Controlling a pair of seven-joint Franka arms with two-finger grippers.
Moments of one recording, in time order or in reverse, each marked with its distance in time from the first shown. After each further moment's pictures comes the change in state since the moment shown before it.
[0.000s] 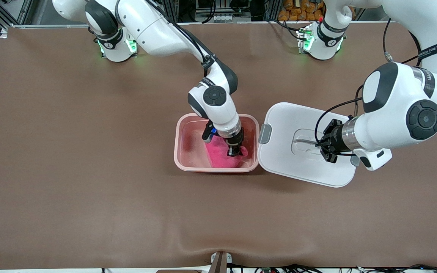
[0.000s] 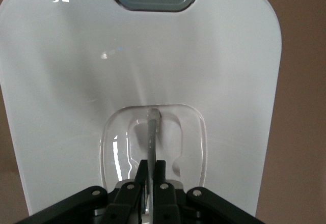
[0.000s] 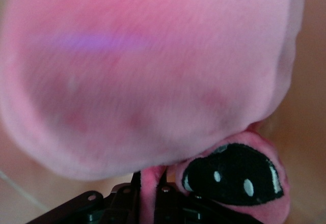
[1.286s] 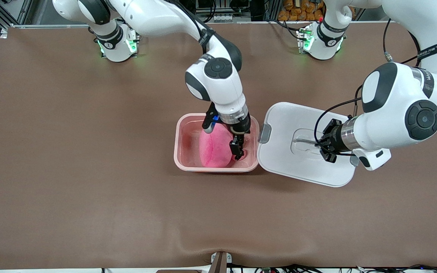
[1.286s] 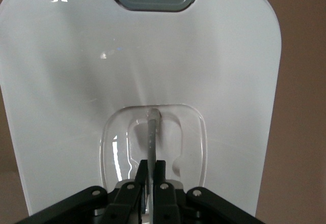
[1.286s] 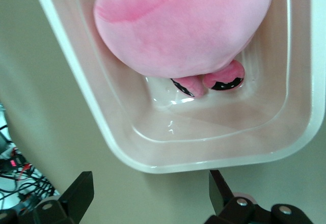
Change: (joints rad) left arm -0.001 0.000 -0.002 -0.002 0.000 0.000 0.000; right arm -0.008 -0.140 -0.015 0.145 -0.045 -0.245 -0.002
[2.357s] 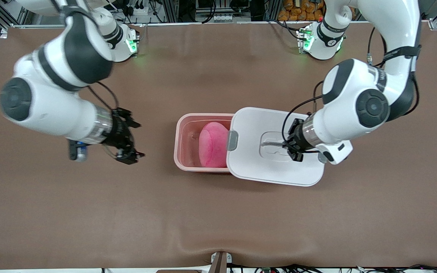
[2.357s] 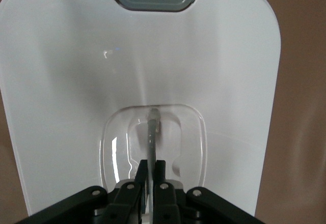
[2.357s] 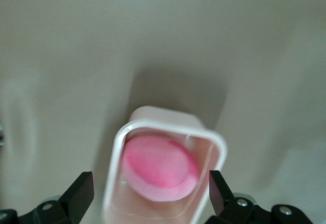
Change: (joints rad) left arm -0.144 0.035 -0.014 -0.002 -0.048 0.191 -0.266; right arm -0.510 -0.327 -0.005 -0.085 0.282 -0.686 -1.093
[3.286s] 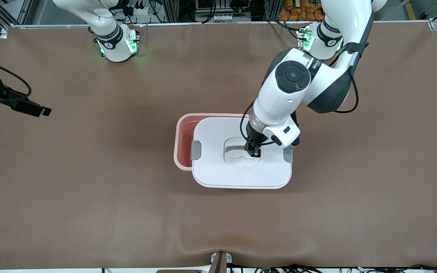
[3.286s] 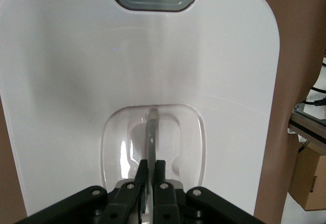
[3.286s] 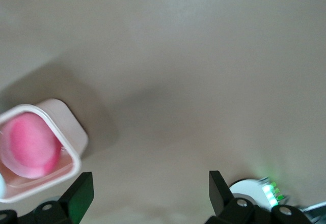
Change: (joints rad) left arm -0.197 0.061 0.004 0.034 0.155 0.223 -0.316; right arm -0.267 -0.259 -0.002 -0.078 -0.186 -0.264 -1.127
